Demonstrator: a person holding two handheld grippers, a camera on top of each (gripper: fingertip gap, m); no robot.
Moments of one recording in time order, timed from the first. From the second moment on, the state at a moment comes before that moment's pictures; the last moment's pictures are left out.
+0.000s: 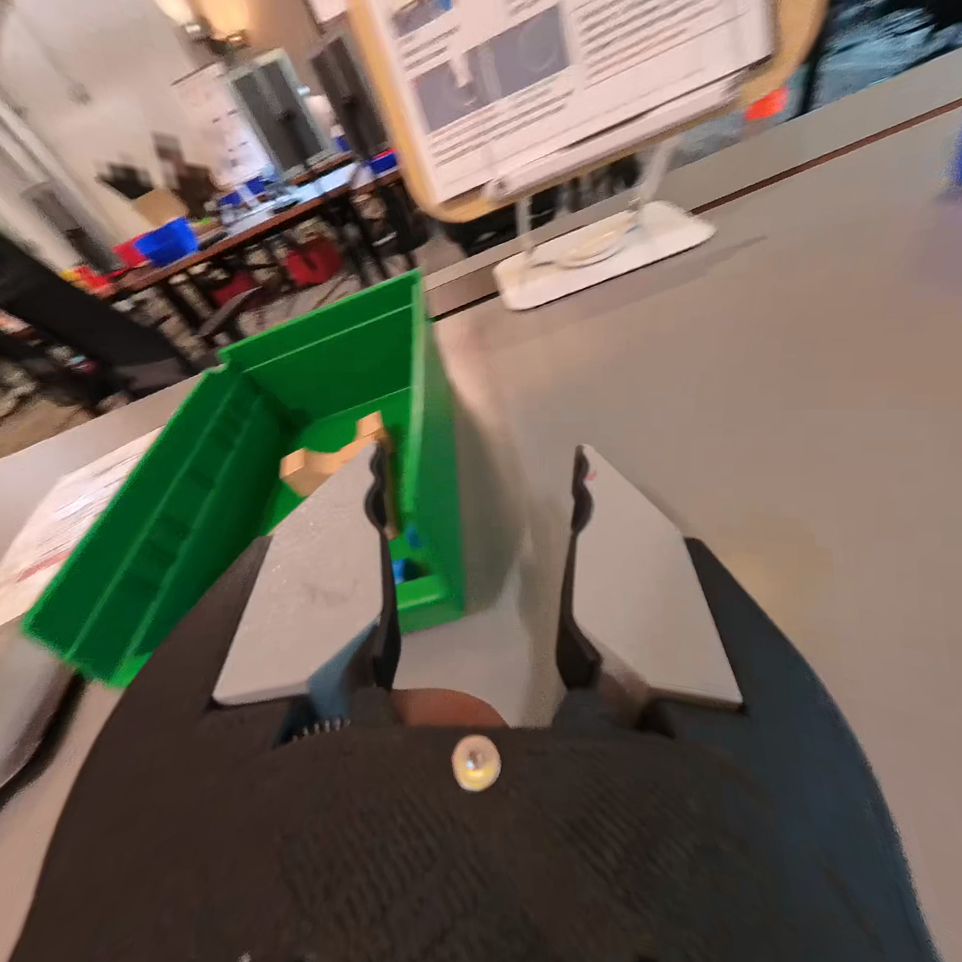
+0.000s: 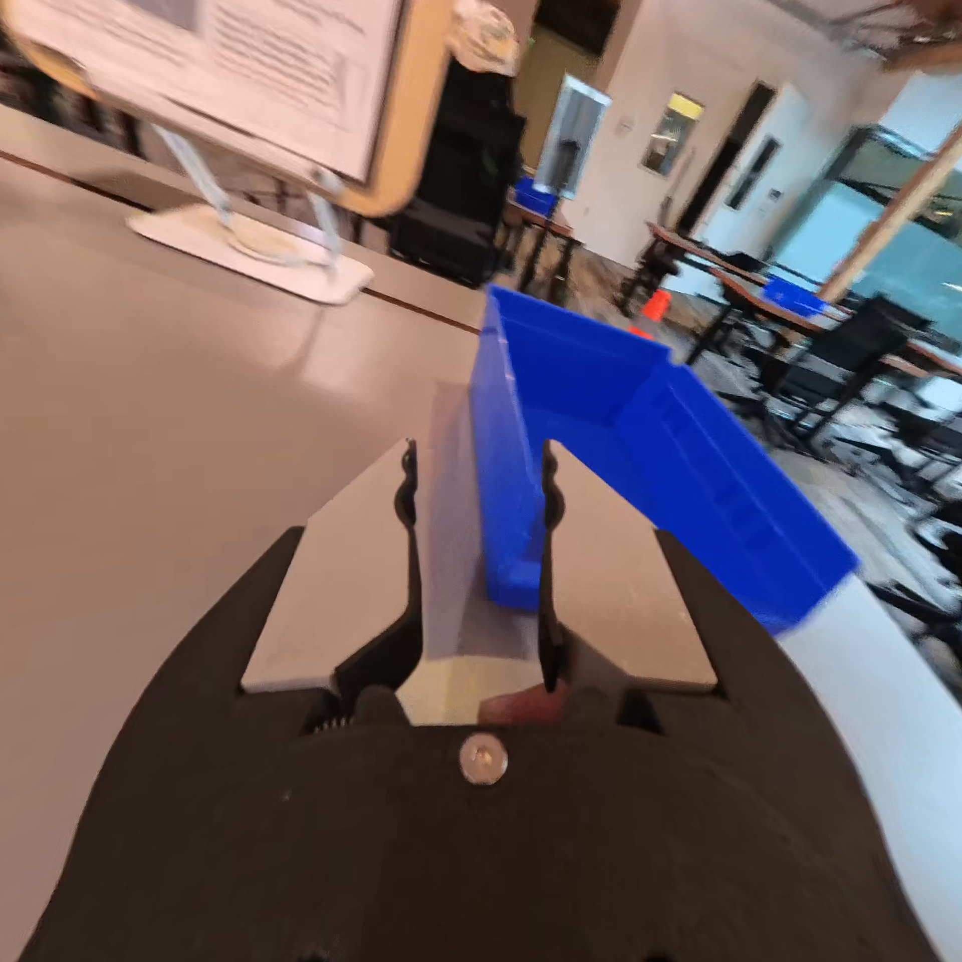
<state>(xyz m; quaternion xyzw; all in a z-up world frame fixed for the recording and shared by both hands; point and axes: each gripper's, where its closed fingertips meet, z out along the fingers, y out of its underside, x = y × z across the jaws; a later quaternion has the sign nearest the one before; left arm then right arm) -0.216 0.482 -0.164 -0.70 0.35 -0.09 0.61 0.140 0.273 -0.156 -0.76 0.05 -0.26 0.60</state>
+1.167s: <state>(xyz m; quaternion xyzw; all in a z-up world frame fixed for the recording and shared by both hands) -0.032 0.510 -0.220 -0.67 0.48 -0.16 0.55 0.032 0.476 -0.219 -0.80 -0.11 0.03 0.58</state>
